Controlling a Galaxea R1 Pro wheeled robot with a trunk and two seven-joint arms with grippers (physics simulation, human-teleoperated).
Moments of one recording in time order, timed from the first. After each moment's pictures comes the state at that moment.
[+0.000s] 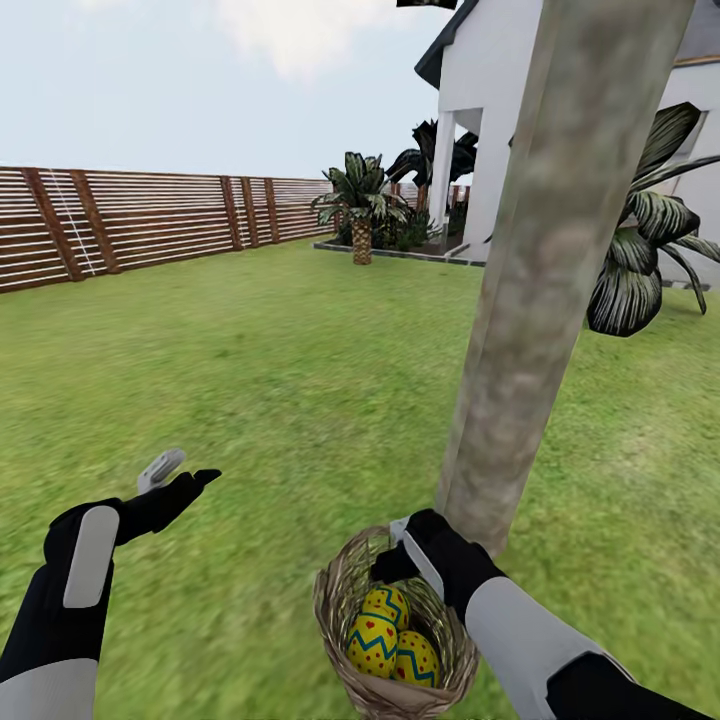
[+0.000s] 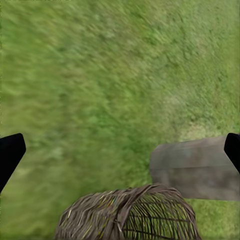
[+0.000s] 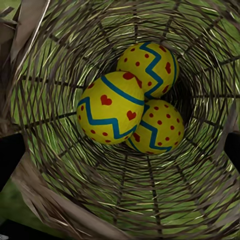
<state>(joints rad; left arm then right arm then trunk) -0.51 0.06 0.39 -1.36 0.69 0.95 0.15 -0.80 0.17 0.35 -0.49 -0.17 0.85 0.01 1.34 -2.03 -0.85</state>
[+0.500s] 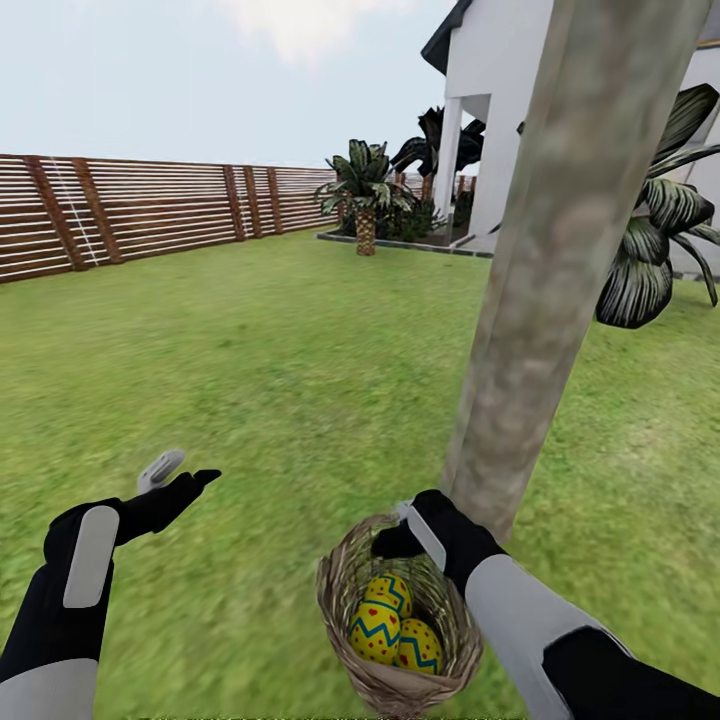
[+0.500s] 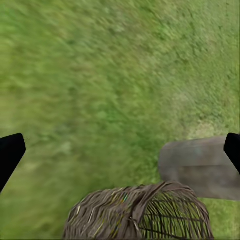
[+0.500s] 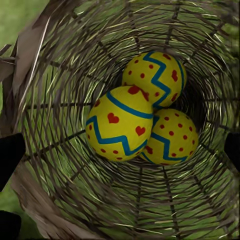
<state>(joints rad) -0.51 0.06 0.39 -1.36 0.69 0.95 0.15 -0.86 0.17 0.29 -0.46 -0.28 0.84 -0.06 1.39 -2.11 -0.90</state>
